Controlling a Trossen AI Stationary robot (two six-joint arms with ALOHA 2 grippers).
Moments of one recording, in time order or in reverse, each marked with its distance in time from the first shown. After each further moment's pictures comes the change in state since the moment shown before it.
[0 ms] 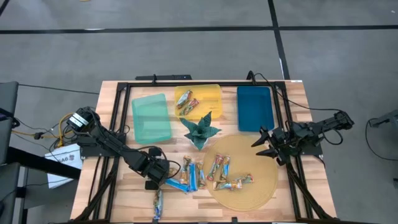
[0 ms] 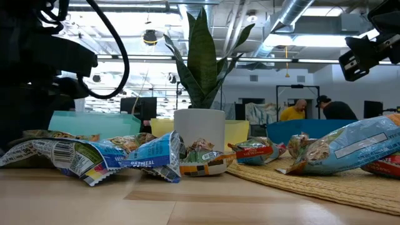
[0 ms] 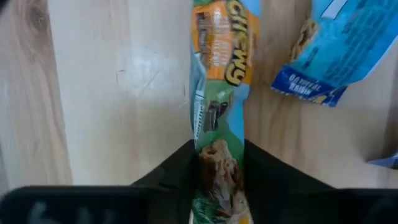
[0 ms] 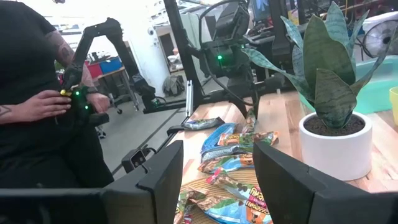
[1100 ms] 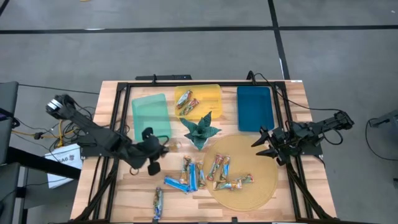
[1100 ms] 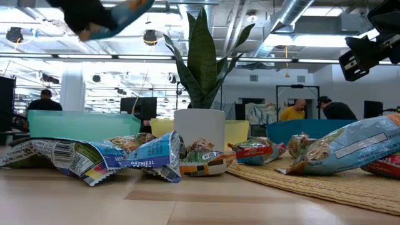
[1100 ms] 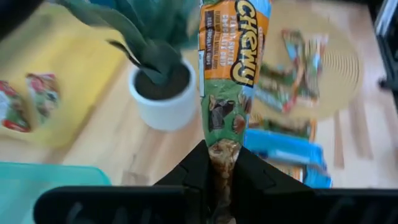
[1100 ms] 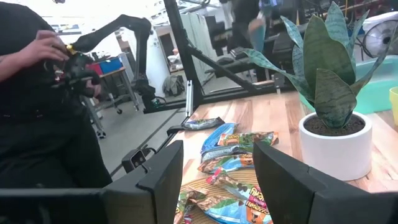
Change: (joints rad) left arm 0.007 -0.518 -0.001 0.116 -0.490 -0.074; right arm 0.000 0.000 0.000 0.000 0.000 0.000
